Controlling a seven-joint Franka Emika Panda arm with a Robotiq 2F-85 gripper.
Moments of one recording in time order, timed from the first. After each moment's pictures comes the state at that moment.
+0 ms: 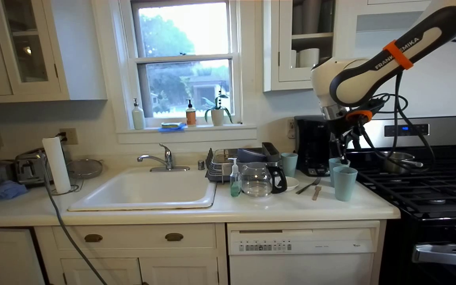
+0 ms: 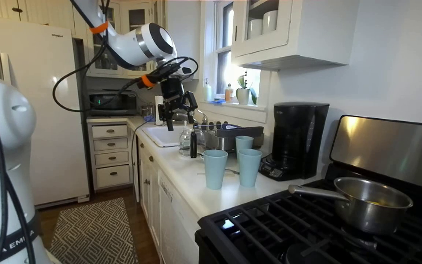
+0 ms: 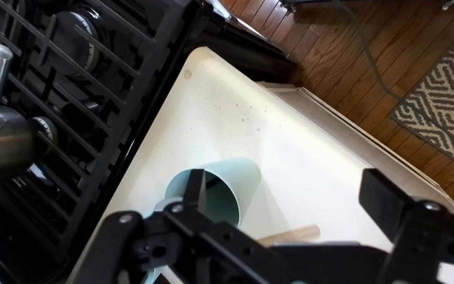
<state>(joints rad) -0.03 -0.17 0.09 -2.30 -0.43 1.95 0.25</state>
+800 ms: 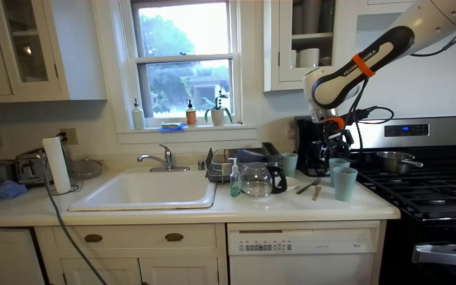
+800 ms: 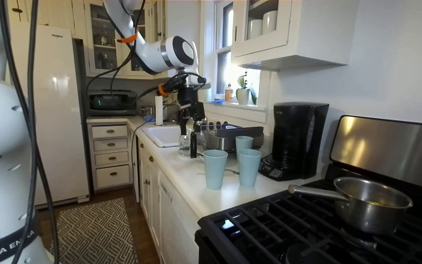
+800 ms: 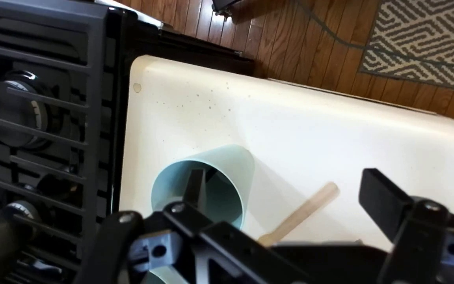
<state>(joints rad) -0.03 0.05 0.01 -2.10 -0.28 1.95 0.51</state>
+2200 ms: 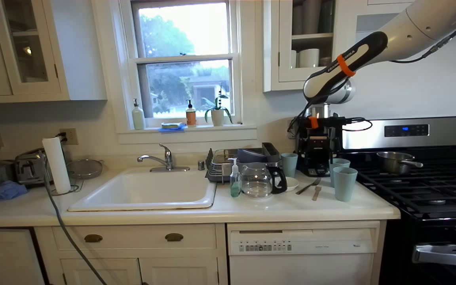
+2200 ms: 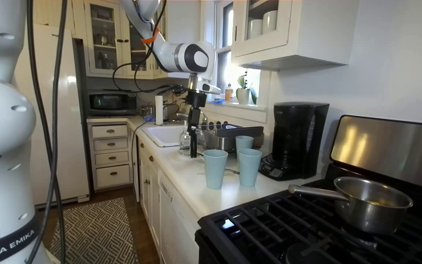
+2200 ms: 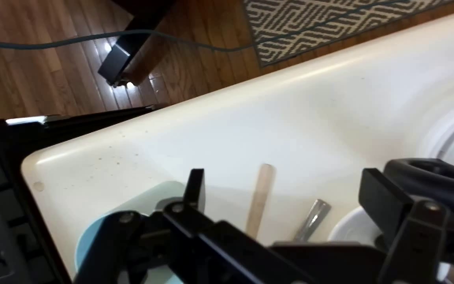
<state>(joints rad) -0.03 0.17 -0.05 -1.97 0.07 2.00 0.77</state>
